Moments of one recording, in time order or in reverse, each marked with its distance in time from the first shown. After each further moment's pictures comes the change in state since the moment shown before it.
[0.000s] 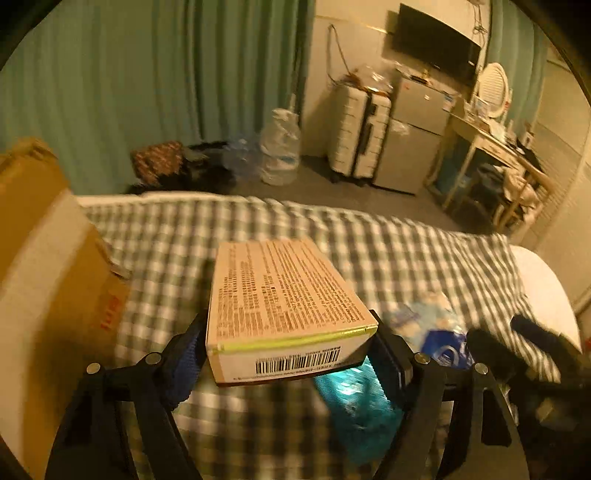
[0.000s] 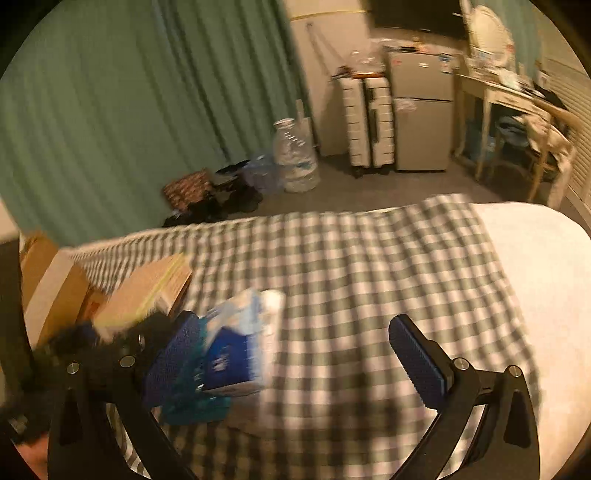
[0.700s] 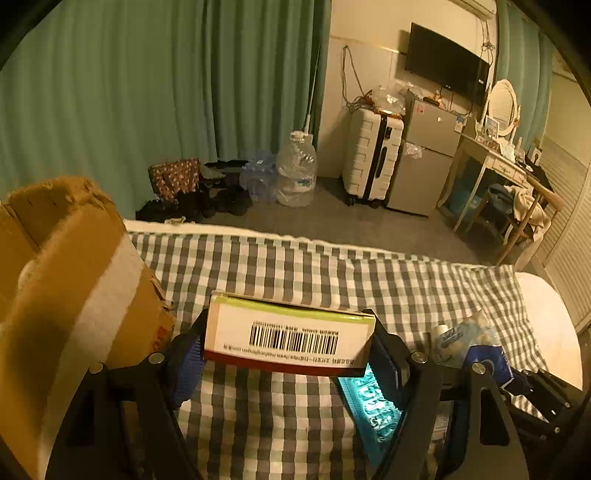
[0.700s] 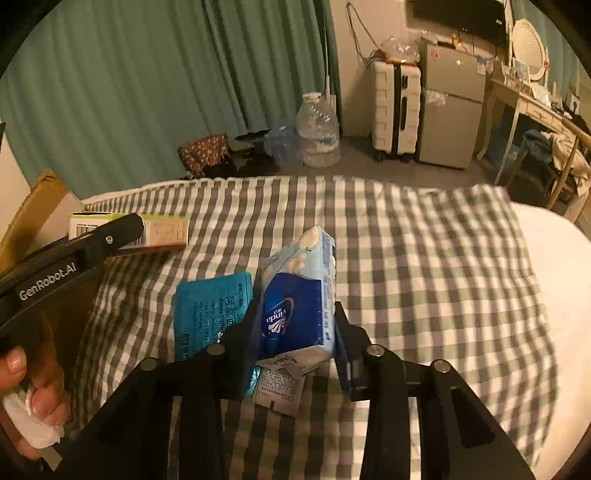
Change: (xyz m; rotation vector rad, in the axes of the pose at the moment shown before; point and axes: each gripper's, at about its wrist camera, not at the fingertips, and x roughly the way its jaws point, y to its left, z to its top) left arm -0.028 0.024 0.022 -0.027 -0.066 0.022; right arm 0.005 0.026 -0.020 -0.109 0.087 0.002
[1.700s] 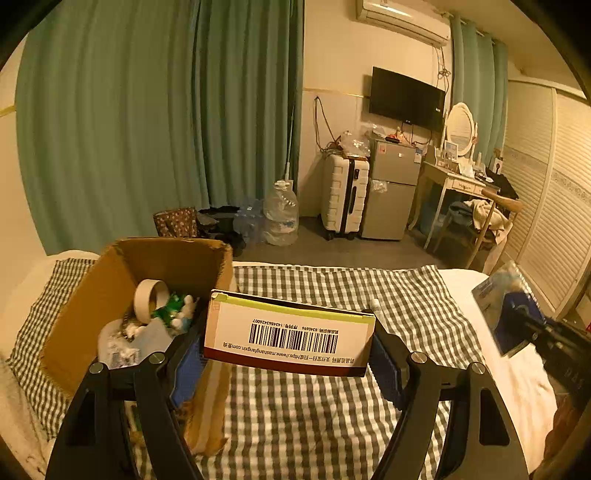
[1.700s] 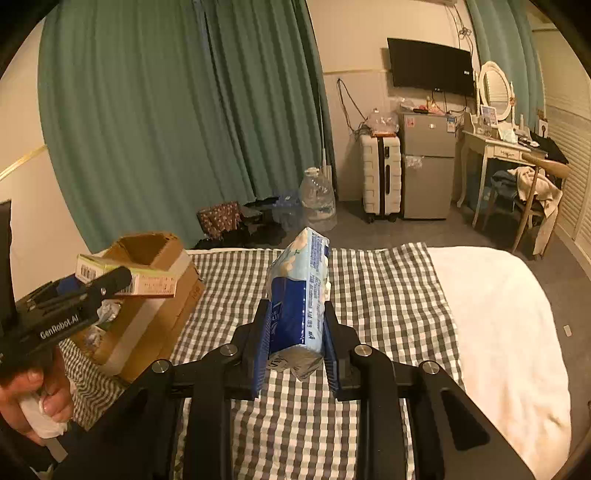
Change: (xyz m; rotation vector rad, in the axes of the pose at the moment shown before) left arm -0.223 0.028 -0.029 0.079 -0.158 -0.058; right arm -0.226 0.038 -0.033 0.031 -0.259 0.005
